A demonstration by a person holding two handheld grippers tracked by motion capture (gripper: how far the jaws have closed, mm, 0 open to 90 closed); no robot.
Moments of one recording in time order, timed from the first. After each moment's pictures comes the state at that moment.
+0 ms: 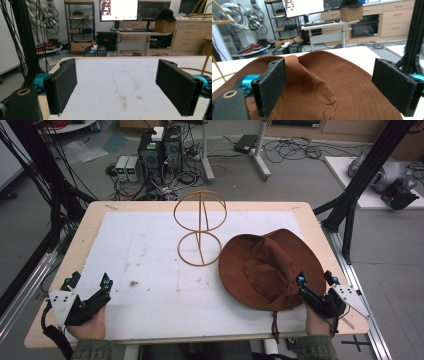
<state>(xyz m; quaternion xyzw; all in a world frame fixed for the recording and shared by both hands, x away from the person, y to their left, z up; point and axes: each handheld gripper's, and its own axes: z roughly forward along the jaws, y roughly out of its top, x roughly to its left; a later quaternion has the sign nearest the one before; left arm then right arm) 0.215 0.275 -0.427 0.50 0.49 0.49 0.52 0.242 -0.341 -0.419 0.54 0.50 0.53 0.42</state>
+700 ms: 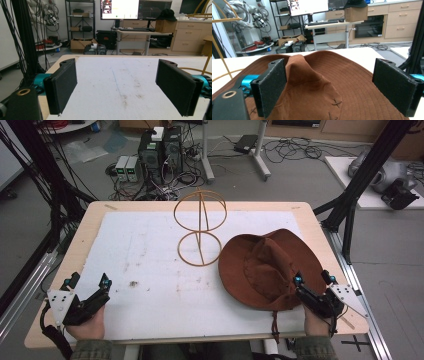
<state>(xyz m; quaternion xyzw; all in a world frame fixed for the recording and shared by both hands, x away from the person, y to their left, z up) 0.216 0.278 -0.429 0.50 0.50 0.49 0.52 0.241 -0.336 -0.417 0.52 0.52 0.53 0.42</state>
